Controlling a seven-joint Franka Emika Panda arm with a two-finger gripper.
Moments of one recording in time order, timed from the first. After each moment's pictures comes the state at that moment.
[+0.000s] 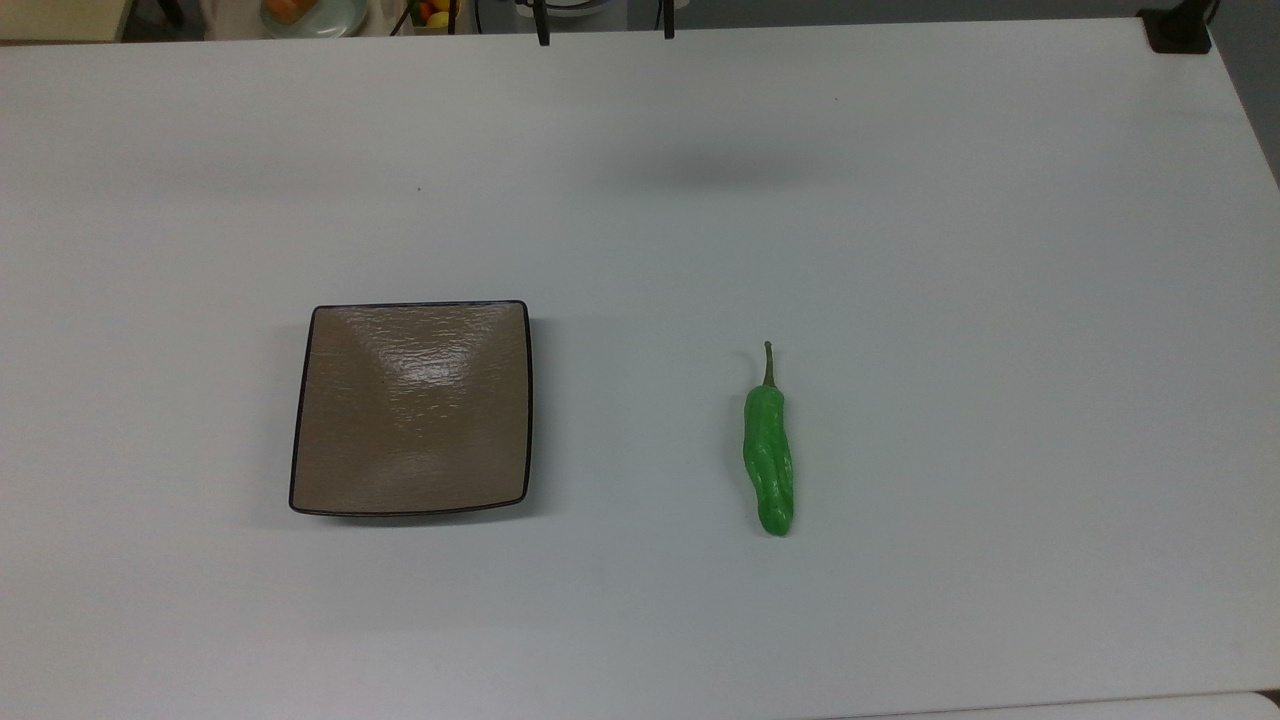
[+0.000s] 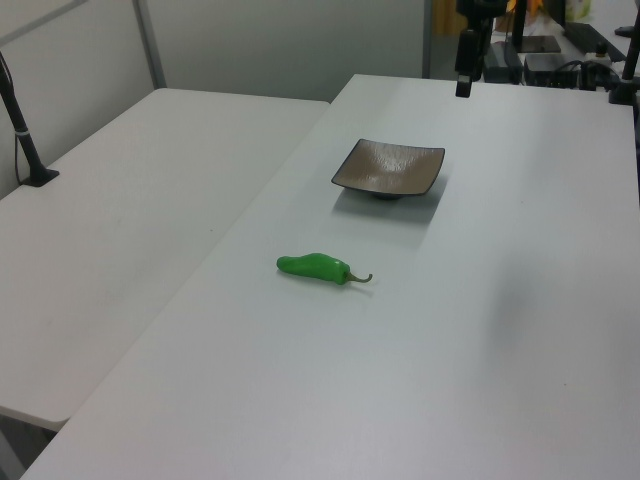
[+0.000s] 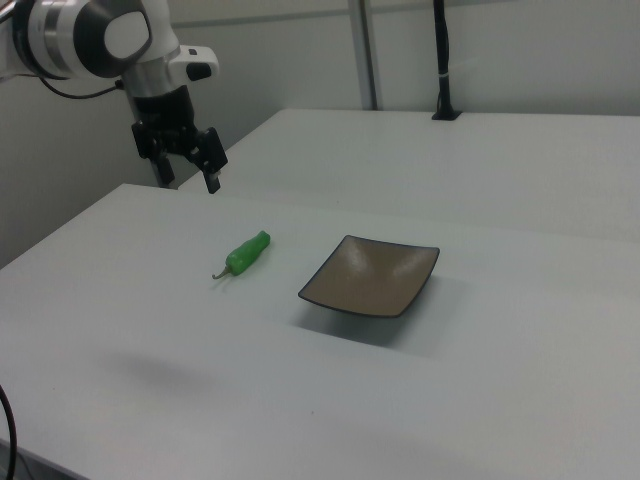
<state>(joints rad) 0.24 -0.01 -0.05 -1.61 0.05 1.69 0.07</state>
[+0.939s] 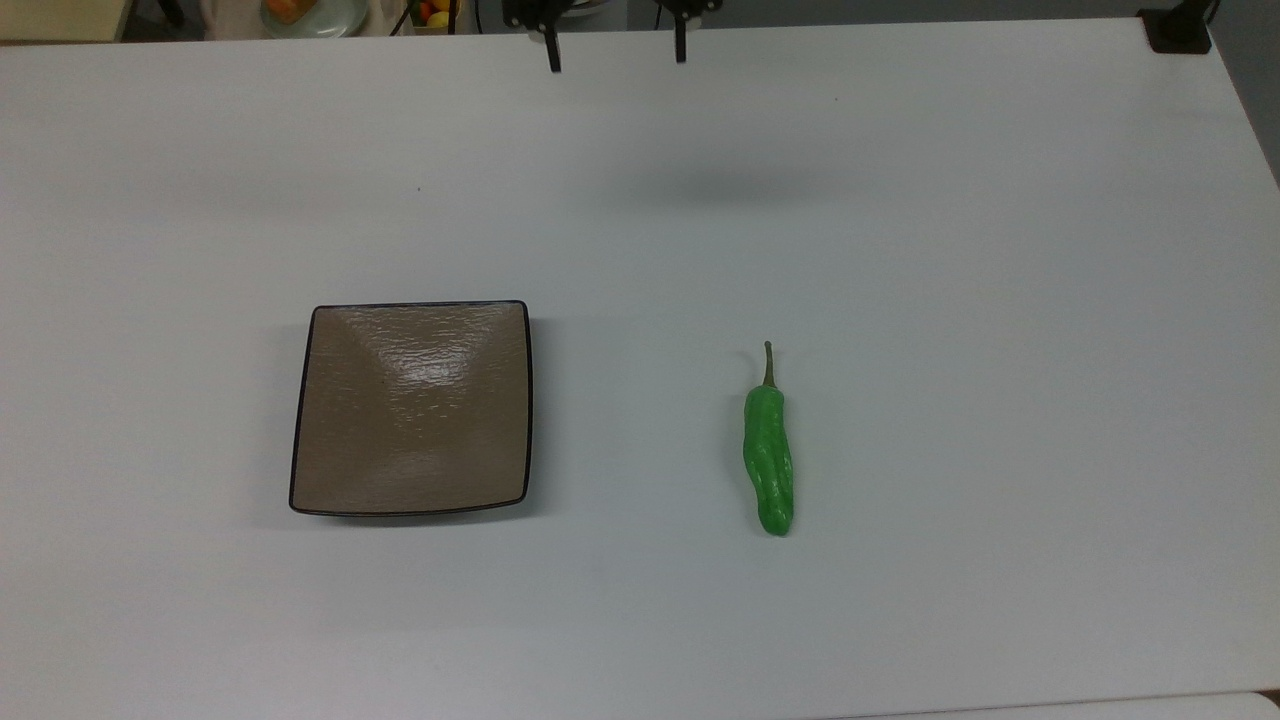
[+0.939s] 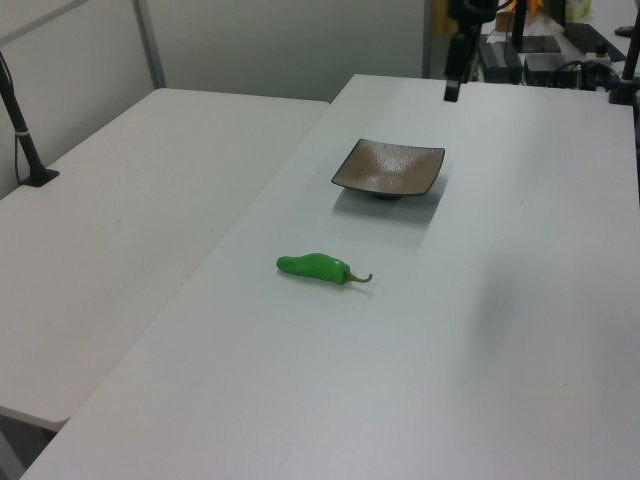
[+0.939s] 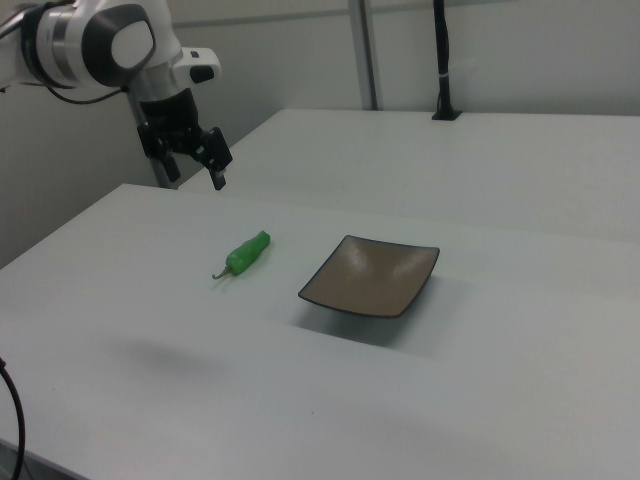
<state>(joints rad) 0.25 0.03 -0.05 -1.61 0.05 1.77 0.06</state>
